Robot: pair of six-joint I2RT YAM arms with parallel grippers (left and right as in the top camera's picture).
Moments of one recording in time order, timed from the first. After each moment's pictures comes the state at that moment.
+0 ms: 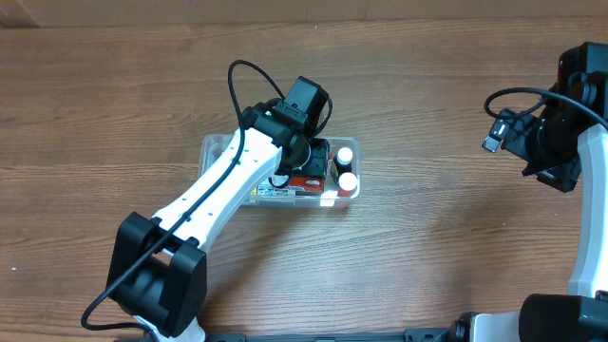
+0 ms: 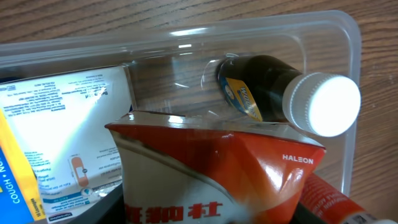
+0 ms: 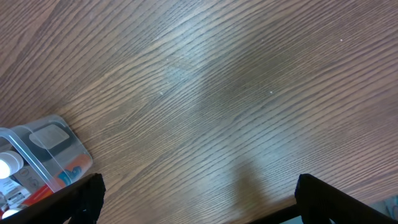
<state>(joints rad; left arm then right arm) -0.54 1.83 1.49 -0.94 0.13 -0.42 -0.21 1.59 1.72 -1.57 -0.03 0.33</state>
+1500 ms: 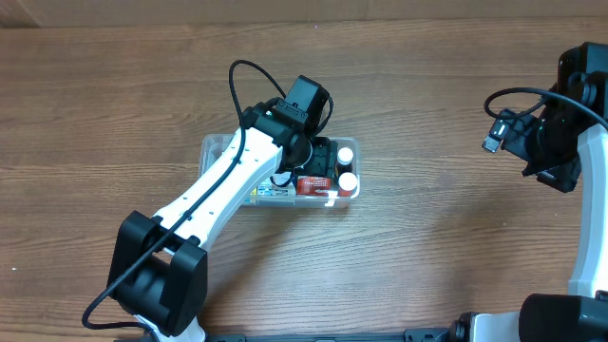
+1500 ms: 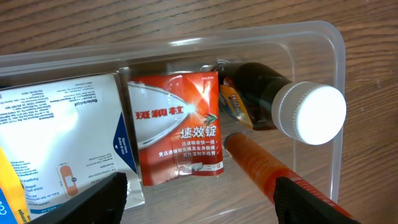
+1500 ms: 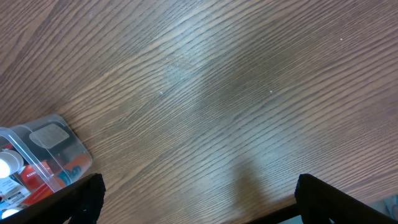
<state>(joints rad) -0.54 1.84 1.49 -0.92 0.15 -0.42 -0.21 1.58 1.72 -1.57 -0.03 0.33</state>
